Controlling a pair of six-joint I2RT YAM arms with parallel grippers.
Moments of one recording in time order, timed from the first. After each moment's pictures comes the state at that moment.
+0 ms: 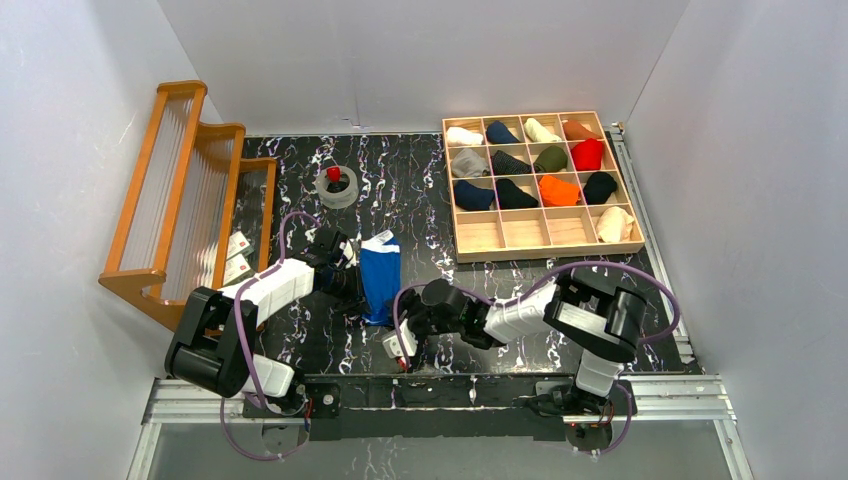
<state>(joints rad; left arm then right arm) -0.35 1.39 0.65 -0.52 0.33 -0.50 1.18 1.74 0.65 0.58 -0.30 -1.14</state>
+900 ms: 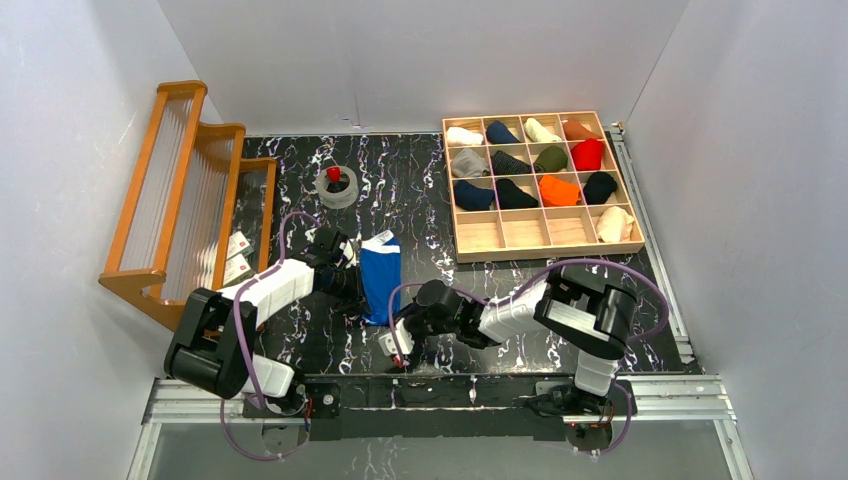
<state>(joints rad) -0.35 1.39 0.65 -0.52 0.32 -0.50 1.18 1.79 0.68 0.55 -0.30 -1.09</state>
